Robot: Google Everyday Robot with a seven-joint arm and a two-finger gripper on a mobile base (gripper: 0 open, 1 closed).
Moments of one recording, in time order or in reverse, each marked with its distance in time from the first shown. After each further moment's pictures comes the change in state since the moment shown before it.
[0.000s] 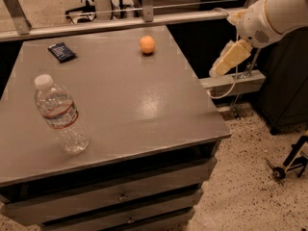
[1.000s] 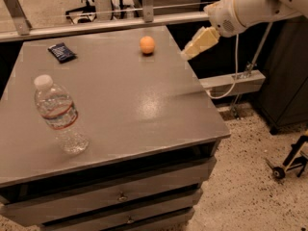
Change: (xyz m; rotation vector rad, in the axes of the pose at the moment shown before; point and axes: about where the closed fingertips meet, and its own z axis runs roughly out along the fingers) arm -0.056 -0.040 0.060 0.009 -0.171 0.068
